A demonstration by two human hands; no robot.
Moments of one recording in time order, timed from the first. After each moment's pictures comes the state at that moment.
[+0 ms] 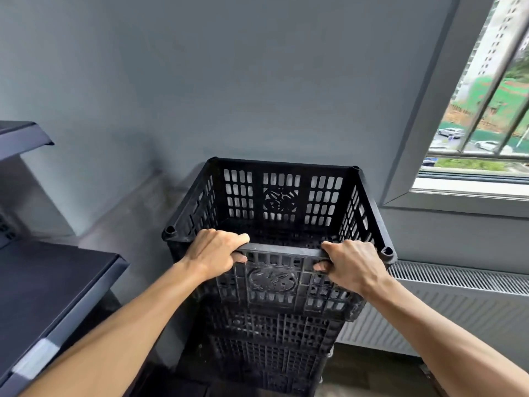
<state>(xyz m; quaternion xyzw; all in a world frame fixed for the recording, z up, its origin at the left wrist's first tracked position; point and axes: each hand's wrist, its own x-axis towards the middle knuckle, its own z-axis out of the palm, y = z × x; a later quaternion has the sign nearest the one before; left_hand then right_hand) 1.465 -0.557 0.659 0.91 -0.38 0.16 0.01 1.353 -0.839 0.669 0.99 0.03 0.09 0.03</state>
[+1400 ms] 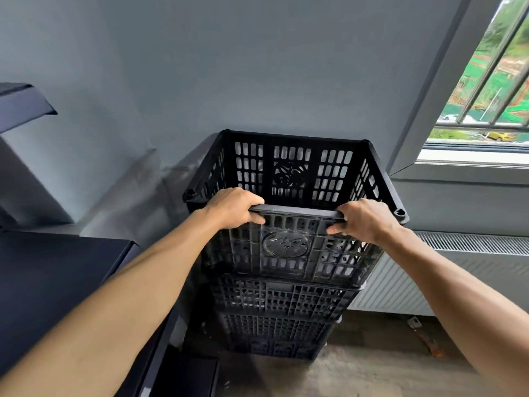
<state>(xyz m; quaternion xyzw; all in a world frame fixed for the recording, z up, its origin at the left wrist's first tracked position) 1.526 -0.544 0.683 0.92 -0.39 -0.02 0.08 1.403 -0.815 0.676 1.00 -0.05 0.02 0.03</state>
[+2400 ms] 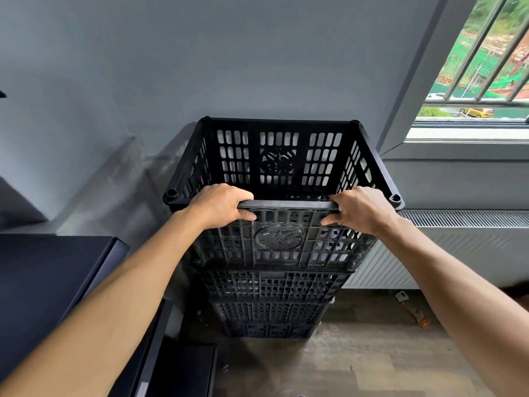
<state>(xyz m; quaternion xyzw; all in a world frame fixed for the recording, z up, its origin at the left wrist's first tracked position) 1.519 -0.535 0.675 0.92 -0.39 -0.05 0.10 1.396 -0.816 0.666 1.00 -0.03 0.02 0.04</state>
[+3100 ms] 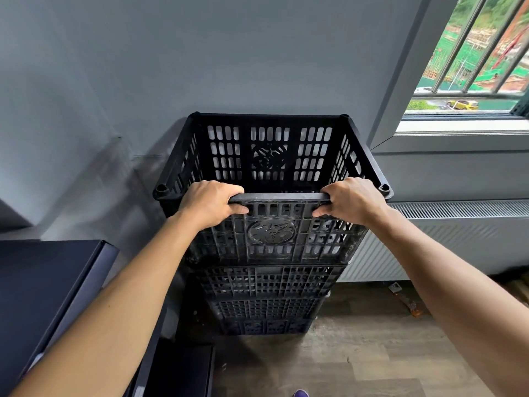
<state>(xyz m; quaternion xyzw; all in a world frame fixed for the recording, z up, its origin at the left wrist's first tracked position) 1.525 -0.536 0.663 0.92 -0.38 0.03 0.08 1.399 -0.813 0.671 1.00 -0.05 0.04 0.04</state>
